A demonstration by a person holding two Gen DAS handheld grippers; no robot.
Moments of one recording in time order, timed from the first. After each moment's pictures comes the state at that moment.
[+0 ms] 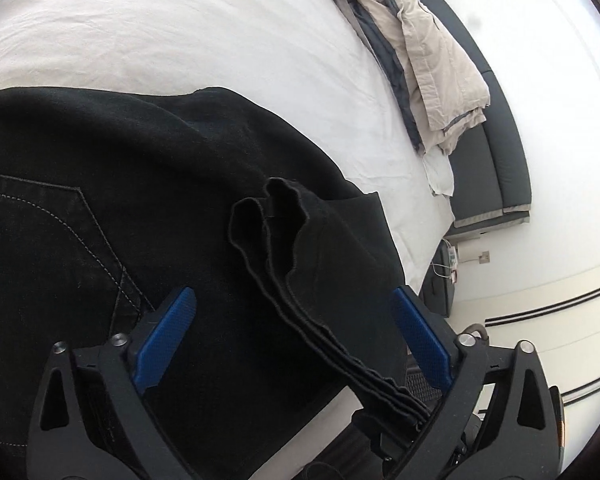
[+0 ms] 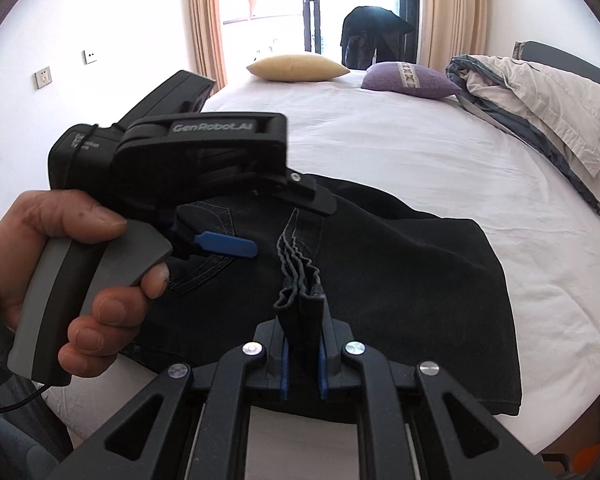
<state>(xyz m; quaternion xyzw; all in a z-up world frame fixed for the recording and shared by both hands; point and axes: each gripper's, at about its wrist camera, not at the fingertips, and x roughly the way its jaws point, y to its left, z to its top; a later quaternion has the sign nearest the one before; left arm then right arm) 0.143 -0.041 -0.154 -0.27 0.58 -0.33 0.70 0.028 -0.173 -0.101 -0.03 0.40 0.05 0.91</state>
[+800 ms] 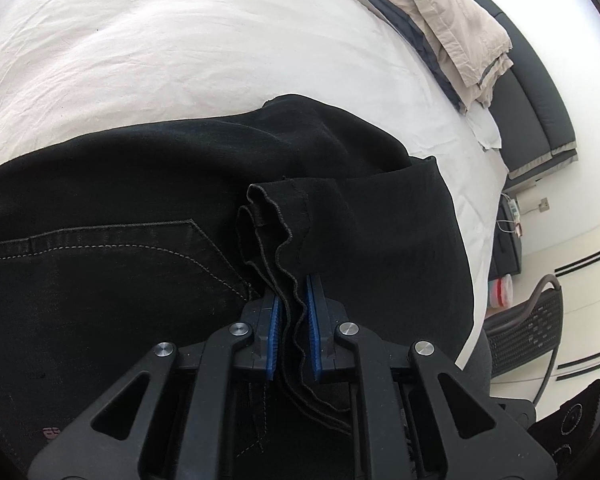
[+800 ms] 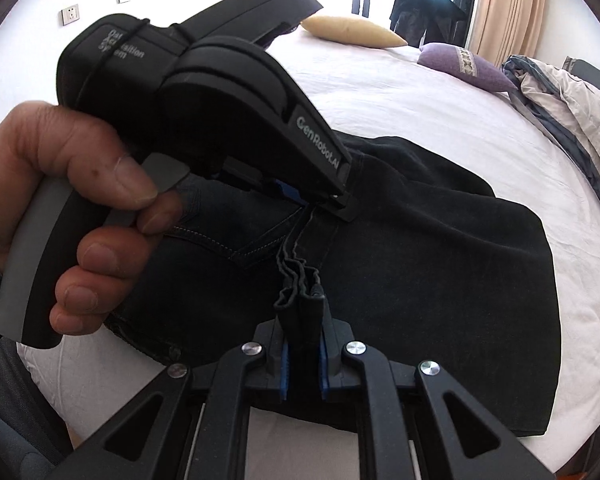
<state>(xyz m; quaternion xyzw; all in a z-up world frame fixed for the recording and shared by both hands) 0.155 -0.008 -0.170 -0.12 0.58 -0.30 0.75 0.051 -0.114 -0.148 -0.08 0.47 0.09 0.88</state>
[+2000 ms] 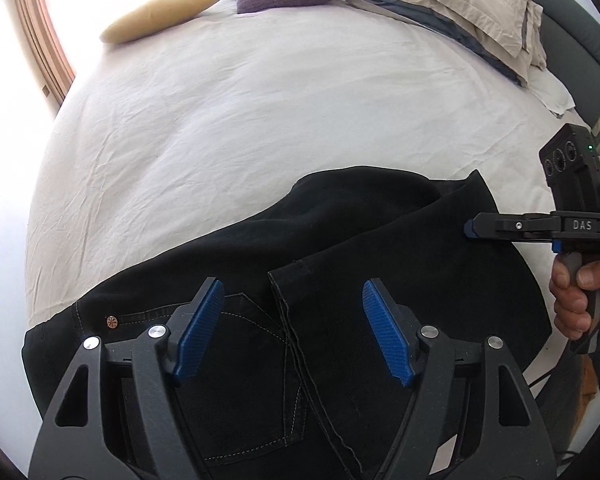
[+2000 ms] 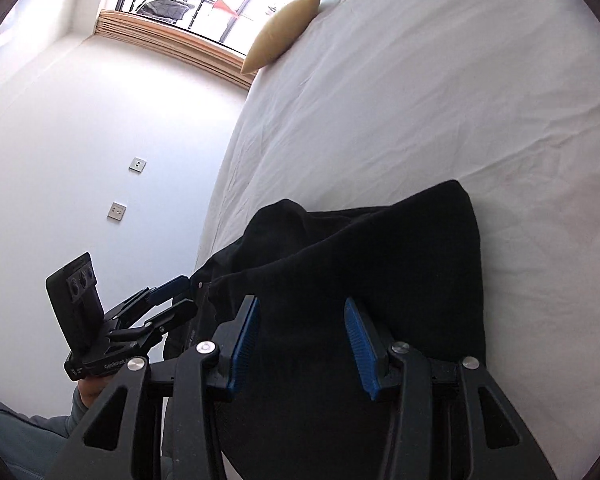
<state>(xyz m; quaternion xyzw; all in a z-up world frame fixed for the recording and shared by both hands) 0.136 -0.076 -0.099 0.09 0.50 -0.17 0.84 0.154 -0.389 -0.190 0.35 0.48 0.26 0.76</state>
